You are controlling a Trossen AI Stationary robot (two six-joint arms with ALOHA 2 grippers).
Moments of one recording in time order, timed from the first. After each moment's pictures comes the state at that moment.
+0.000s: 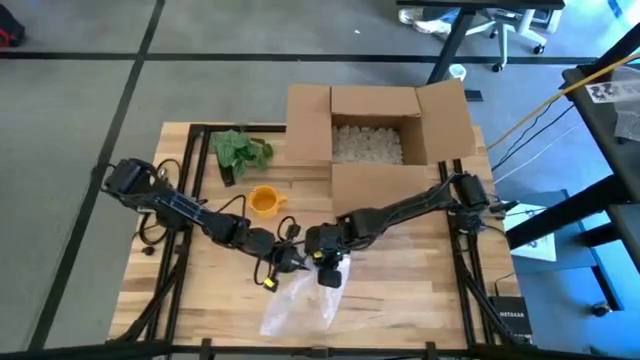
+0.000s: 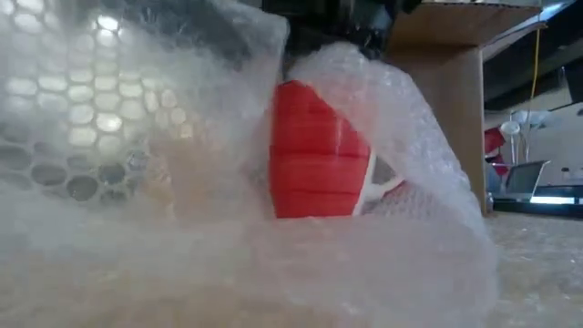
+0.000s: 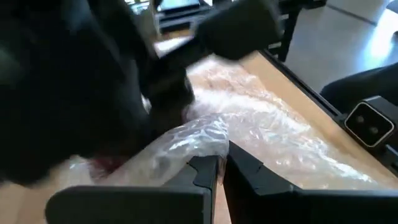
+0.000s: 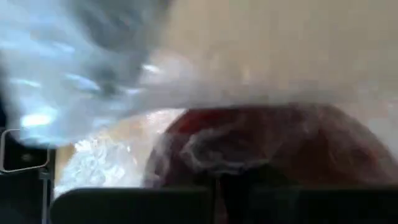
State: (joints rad) left arm -0.36 1.54 0.75 0.39 -0.10 0.11; right arm 0.23 2.01 1.47 -0.50 -0.22 0.39
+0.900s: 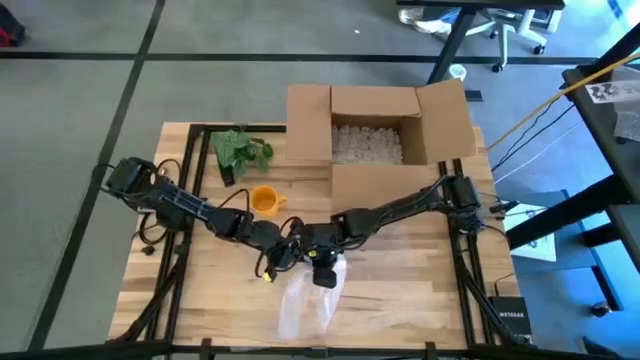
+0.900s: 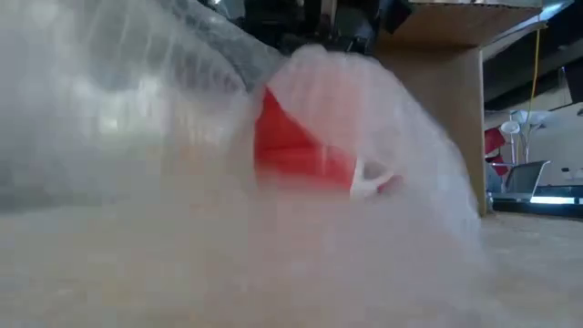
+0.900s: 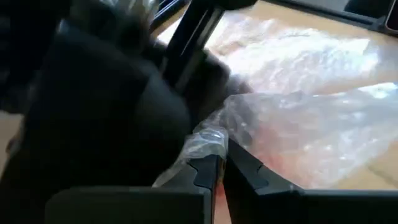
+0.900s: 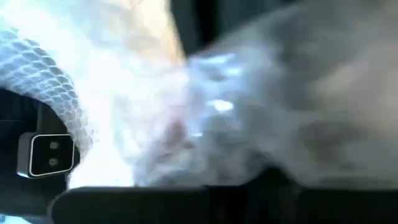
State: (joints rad) left arm -0.26 1.59 0.74 0.34 -0.06 0.53; right arm 0.22 2.05 1.49 -0.45 -0.35 0.40
